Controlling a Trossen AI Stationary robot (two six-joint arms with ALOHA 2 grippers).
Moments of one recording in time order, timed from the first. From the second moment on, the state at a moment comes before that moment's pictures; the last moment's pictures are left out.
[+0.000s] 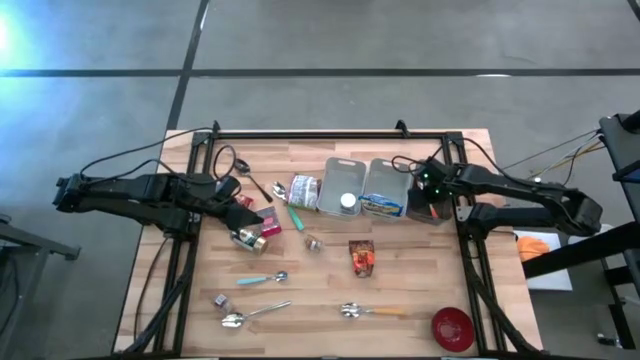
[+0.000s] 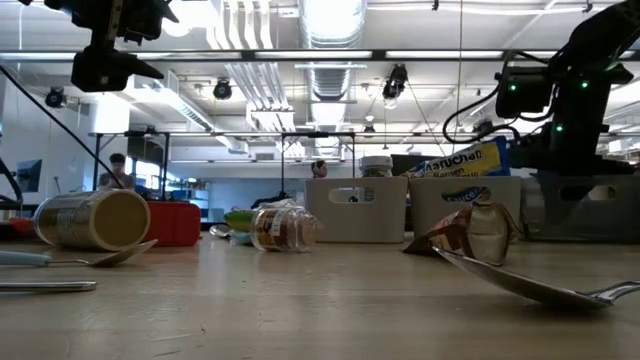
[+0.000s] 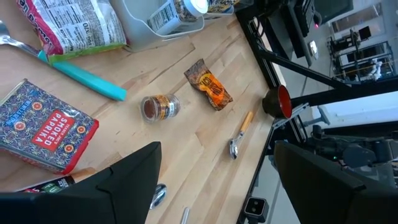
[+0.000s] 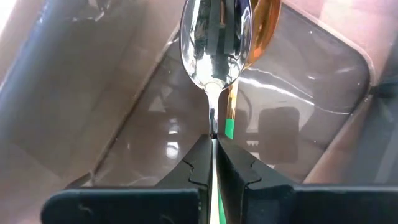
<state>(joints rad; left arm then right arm) -0.05 0.74 0.71 -0.56 0.03 -1.08 -0.60 0.99 0.45 -0.76 0.13 0.72</state>
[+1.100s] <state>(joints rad) -0.05 0.74 0.71 -0.56 0.03 -1.09 -0.60 1.08 0.46 -0.75 0.07 0.70</state>
